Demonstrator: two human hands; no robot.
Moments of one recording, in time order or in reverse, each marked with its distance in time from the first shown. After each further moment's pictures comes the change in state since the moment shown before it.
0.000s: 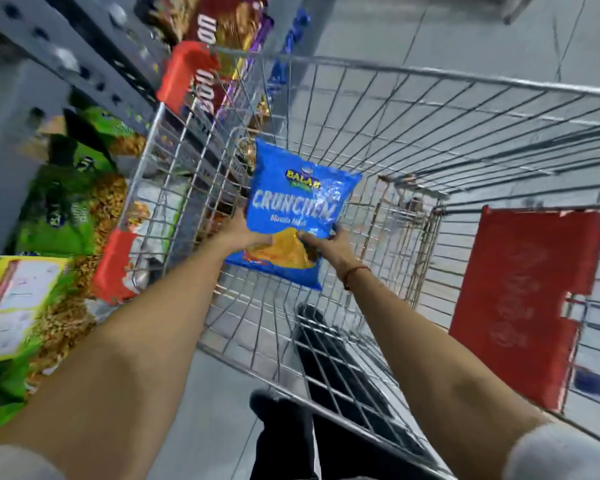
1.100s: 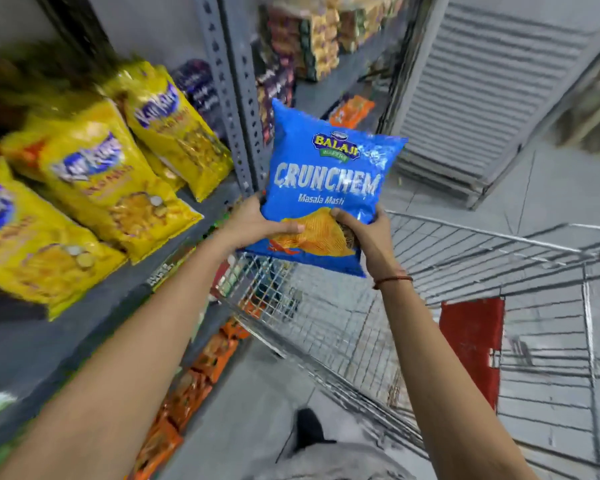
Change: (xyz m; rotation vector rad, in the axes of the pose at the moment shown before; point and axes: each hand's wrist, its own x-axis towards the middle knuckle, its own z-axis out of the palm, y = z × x) left_hand -0.290 0.068 -0.110 -0.198 0.373 0.648; right_hand -0.243 -0.189 -0.011 0.141 -0.102 -0.758
